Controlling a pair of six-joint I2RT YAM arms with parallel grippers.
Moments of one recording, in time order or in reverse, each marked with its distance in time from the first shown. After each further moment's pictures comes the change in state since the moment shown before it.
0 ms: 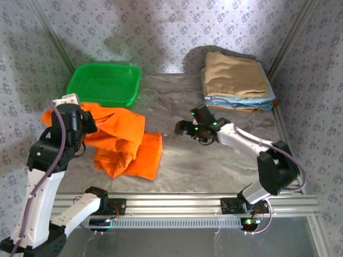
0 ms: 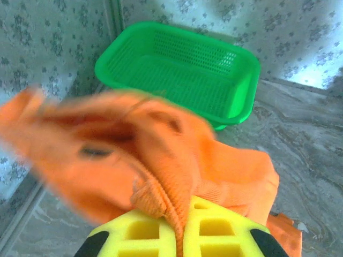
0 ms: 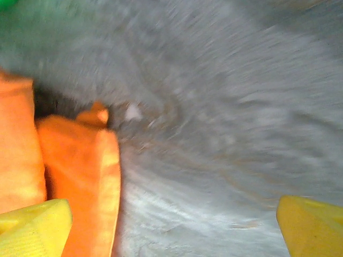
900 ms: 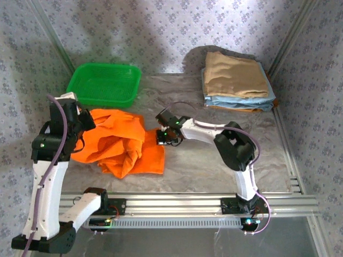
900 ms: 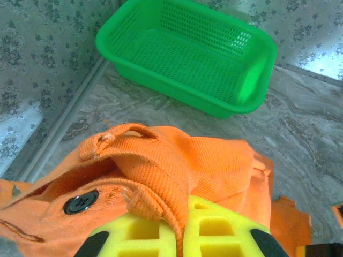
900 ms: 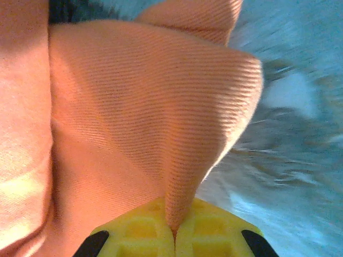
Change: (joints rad) left arm 0.171 0.039 -0.007 0.010 0.165 0.023; right arm 0.155 0.420 0.336 -0.042 -0.038 -0.085
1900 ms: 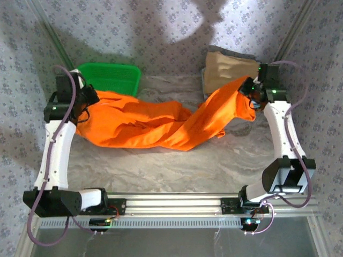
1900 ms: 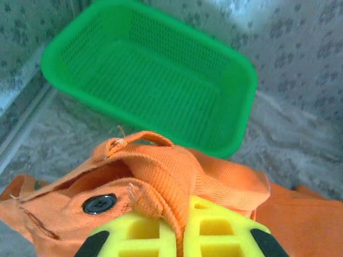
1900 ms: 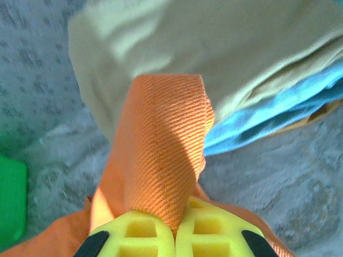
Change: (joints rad) left arm 0.138 0.327 0.103 0.260 0.193 -0.004; right arm -0.845 -0.517 0.134 -0.258 0.099 -0.141
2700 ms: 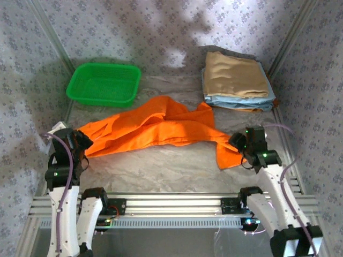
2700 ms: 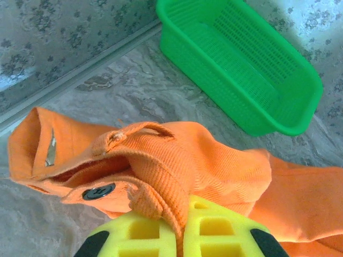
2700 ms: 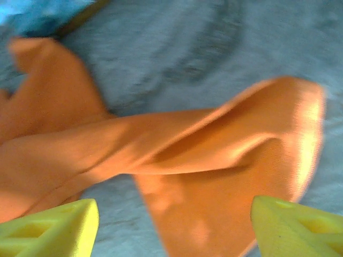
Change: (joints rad) left arm 0.090 -0.671 -0.621 -0.027 -0.131 -0.231; right arm 0.212 -0.625 -0.829 0.017 0.182 0.196
